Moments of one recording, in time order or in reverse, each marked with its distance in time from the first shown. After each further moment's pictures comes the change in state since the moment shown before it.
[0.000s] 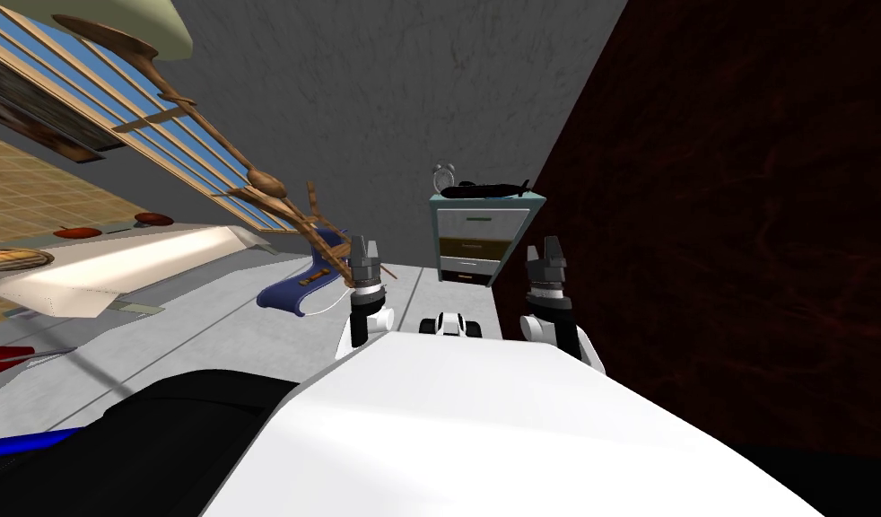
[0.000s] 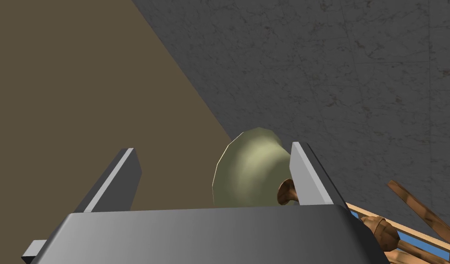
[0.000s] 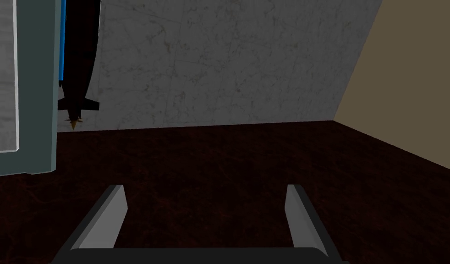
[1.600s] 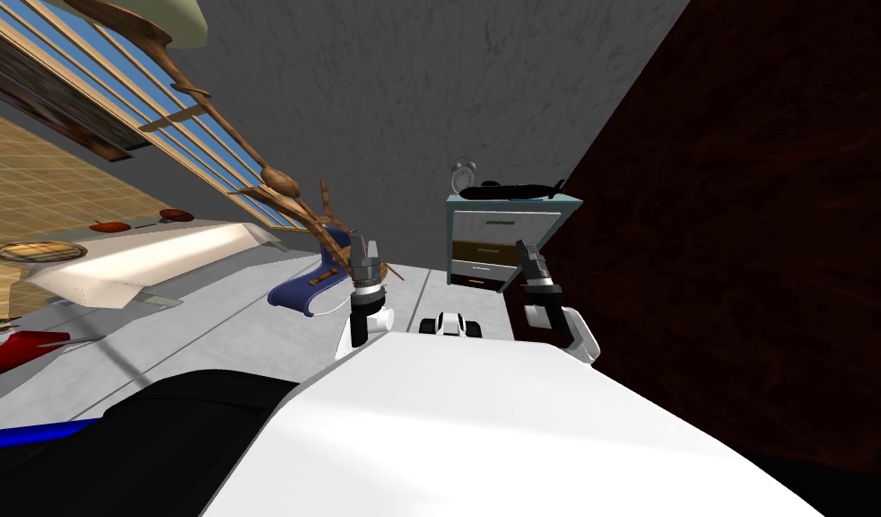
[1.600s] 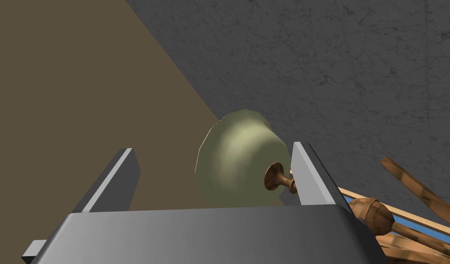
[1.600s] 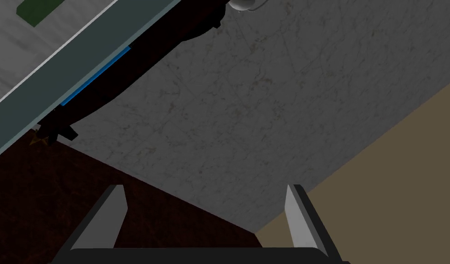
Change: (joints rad) left arm 0.000 0.000 0.000 0.000 0.000 0.000 0.000; right arm -0.166 -0.108 -0.079 0.210 0.186 0.090 0.407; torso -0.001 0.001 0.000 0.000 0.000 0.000
